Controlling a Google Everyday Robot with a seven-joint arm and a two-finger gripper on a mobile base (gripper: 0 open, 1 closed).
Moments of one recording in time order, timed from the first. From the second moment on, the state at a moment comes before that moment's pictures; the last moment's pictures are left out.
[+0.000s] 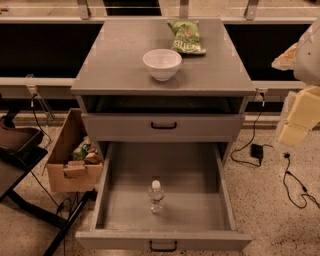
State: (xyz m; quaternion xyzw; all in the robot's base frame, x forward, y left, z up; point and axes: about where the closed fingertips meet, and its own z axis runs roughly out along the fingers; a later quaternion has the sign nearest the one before) arm 0.438 -0.216 0.978 -0.60 0.78 -0.04 0.16
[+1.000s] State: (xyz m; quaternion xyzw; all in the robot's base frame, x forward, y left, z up) arm 0.448 -0.204 0.891 -0.60 0.76 0.07 0.24
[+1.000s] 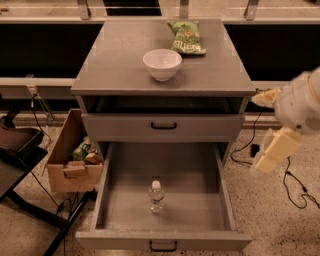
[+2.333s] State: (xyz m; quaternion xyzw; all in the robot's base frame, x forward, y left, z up) arm 0.523 -0.144 0.781 -0.55 0.64 0.20 0.50
